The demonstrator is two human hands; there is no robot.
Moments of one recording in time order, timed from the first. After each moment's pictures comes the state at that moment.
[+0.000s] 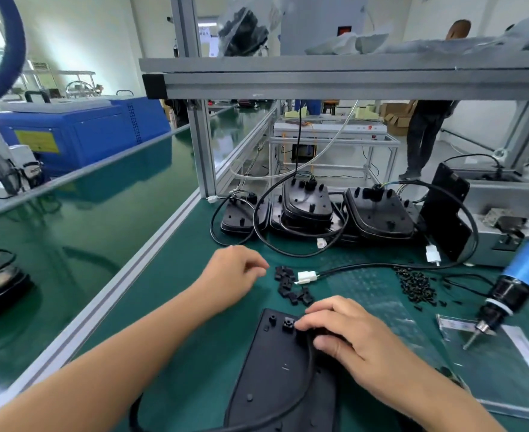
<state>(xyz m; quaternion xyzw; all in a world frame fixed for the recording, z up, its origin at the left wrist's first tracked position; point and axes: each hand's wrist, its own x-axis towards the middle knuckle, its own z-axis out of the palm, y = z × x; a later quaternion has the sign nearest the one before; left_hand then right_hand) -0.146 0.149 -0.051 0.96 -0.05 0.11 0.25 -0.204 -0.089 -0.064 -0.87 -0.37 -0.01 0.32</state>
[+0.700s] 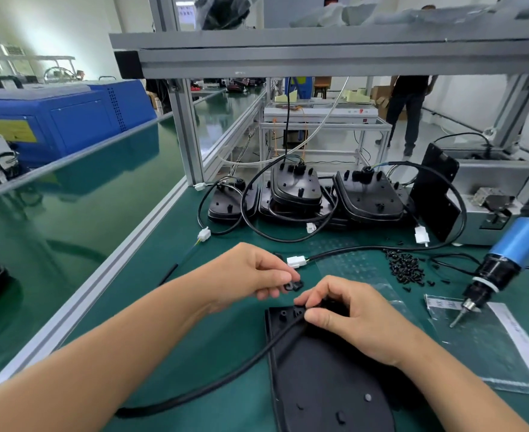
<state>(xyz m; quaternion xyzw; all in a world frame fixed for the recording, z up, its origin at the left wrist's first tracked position) -0.167 0.120 -0.037 0.82 -0.12 -0.15 0.54 -0.187 -0.095 -0.068 -0.82 -0.27 0.06 0.50</state>
